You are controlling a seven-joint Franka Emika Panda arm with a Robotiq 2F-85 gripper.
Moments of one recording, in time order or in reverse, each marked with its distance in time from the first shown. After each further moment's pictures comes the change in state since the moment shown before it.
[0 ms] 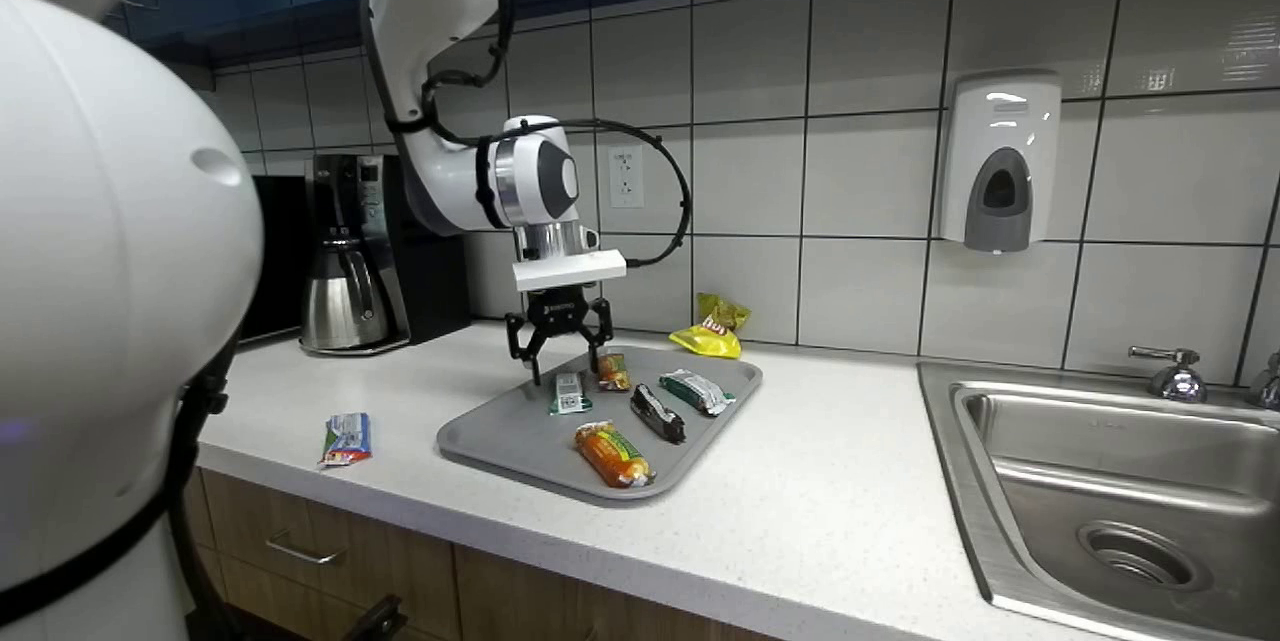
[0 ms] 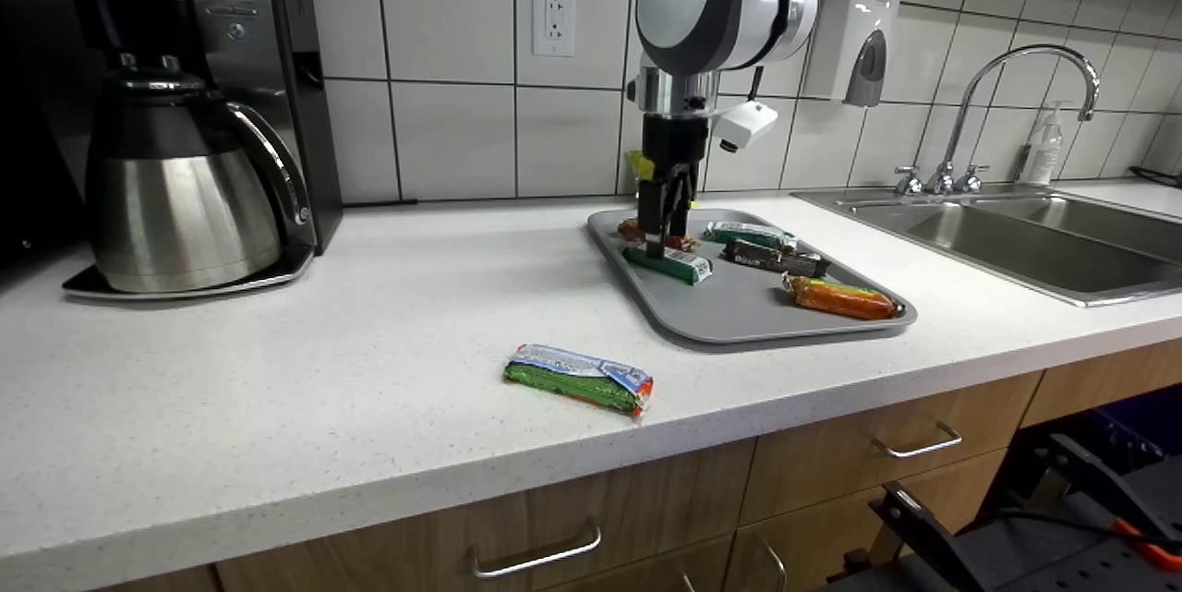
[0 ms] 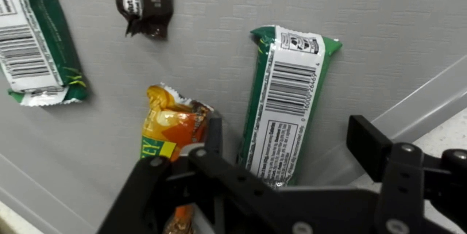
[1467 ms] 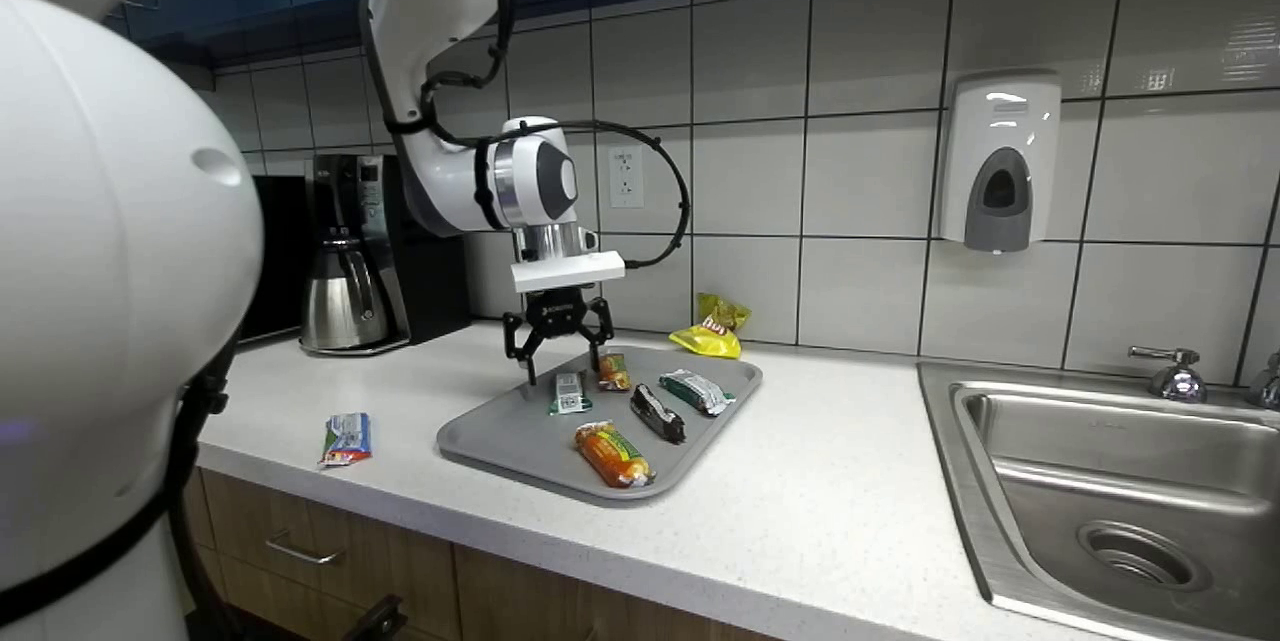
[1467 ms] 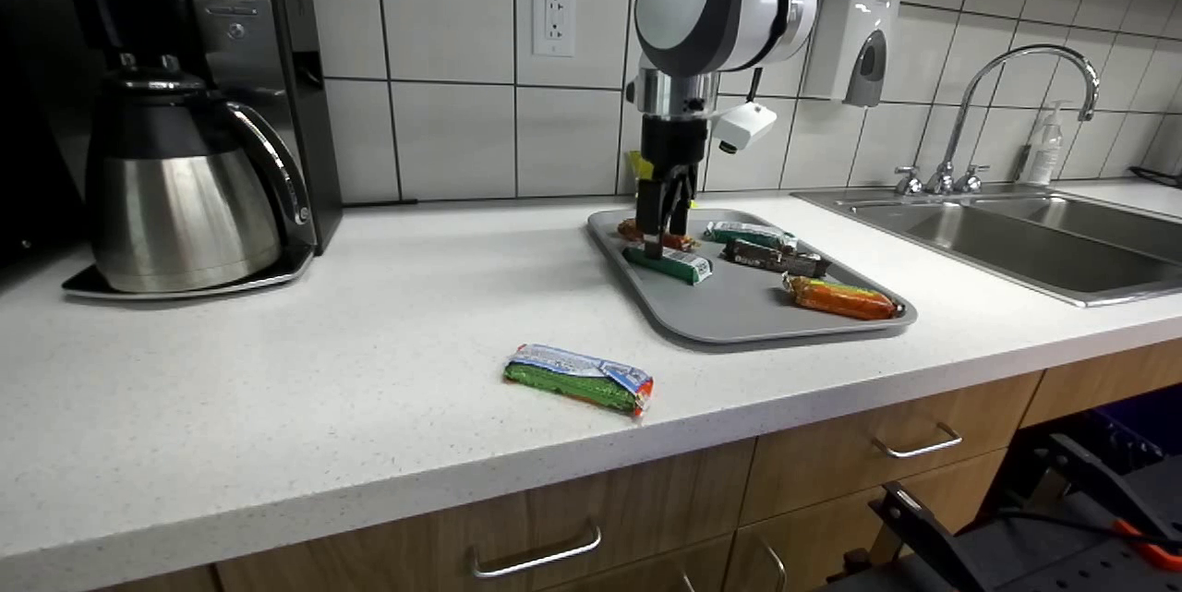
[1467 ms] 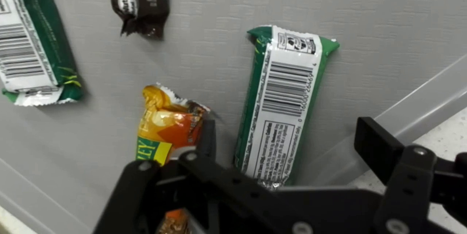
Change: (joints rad) arm 0.001 0.002 0.003 -0.001 0.000 0.001 0.000
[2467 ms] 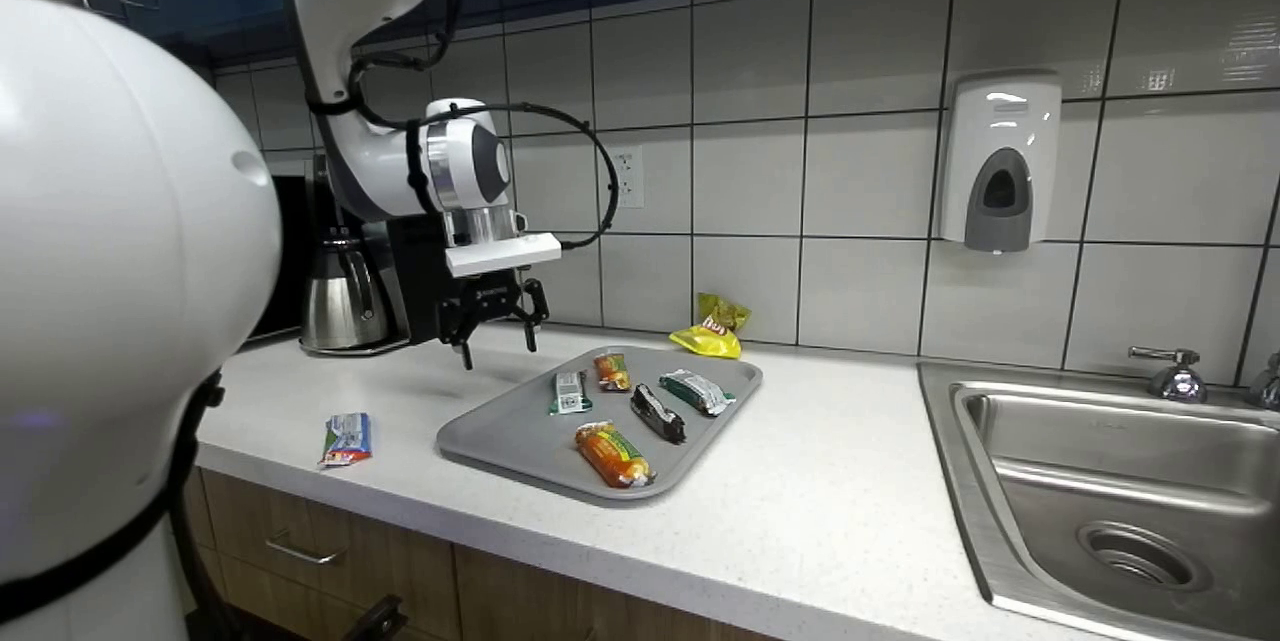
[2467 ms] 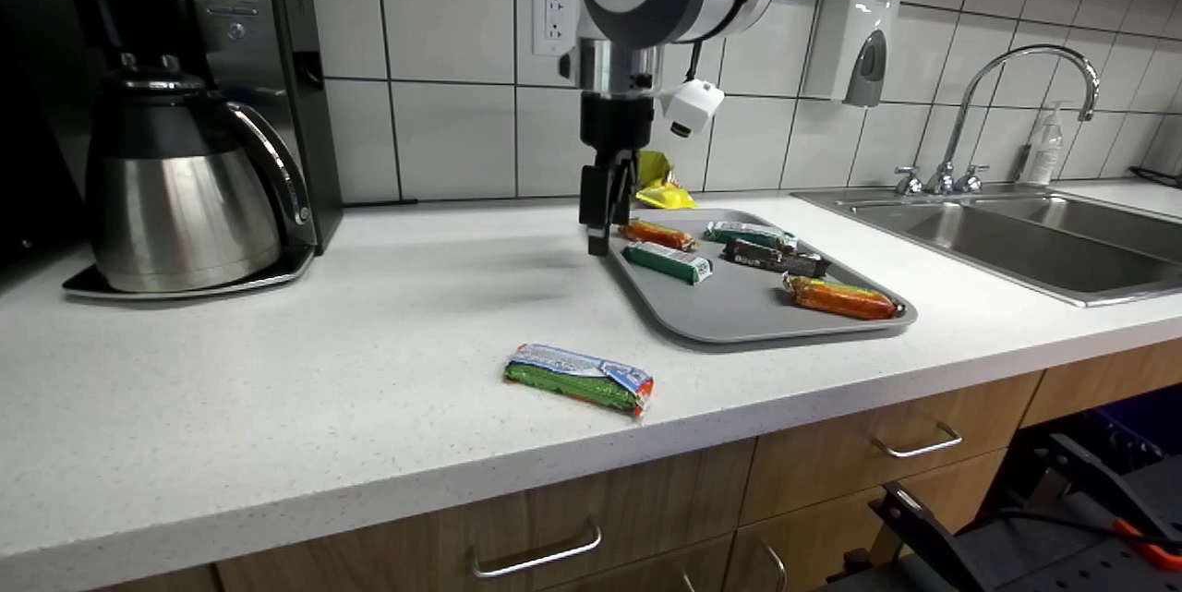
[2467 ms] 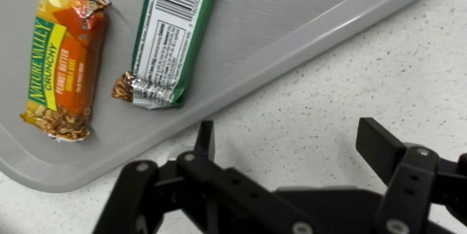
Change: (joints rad) arm 0.086 -0.059 0.076 -0.031 -0.029 0.007 0.000
